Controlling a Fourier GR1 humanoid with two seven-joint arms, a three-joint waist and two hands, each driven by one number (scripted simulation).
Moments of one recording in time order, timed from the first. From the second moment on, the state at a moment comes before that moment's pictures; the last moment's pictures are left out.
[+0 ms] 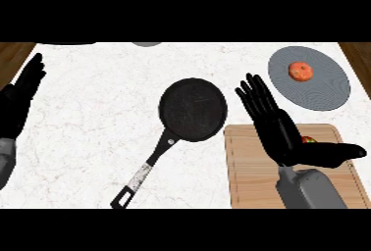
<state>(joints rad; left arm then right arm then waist) -0.30 0.60 -0.07 -1.39 0.09 0.15 0.09 -0.25 -0.19 0.29 -1.54 -0.47 0.02 -0.20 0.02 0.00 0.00</state>
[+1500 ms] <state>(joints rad) 0.02 0.42 -0.20 -1.55 0.04 0.21 0.12 -0.07 -0.96 0.03 -1.51 -0.26 0.01 0.51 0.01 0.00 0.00</state>
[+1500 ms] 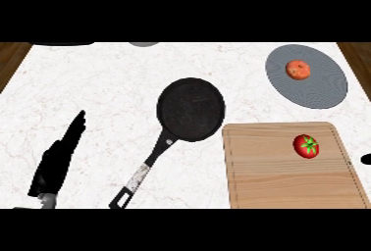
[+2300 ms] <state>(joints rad) 0.04 0.38 -0.18 -1.59 -0.01 0.18 0.15 -0.43 -0.83 0.18 -1.37 -0.20 0.30 0.89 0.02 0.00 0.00</state>
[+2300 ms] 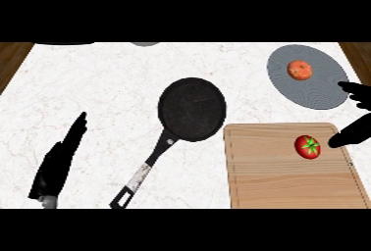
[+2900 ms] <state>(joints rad) 0.07 0.35 -0.14 -1.58 -0.04 0.15 0.12 -0.51 -0.73 0.26 -1.28 -0.16 0.40 0.96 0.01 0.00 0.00</state>
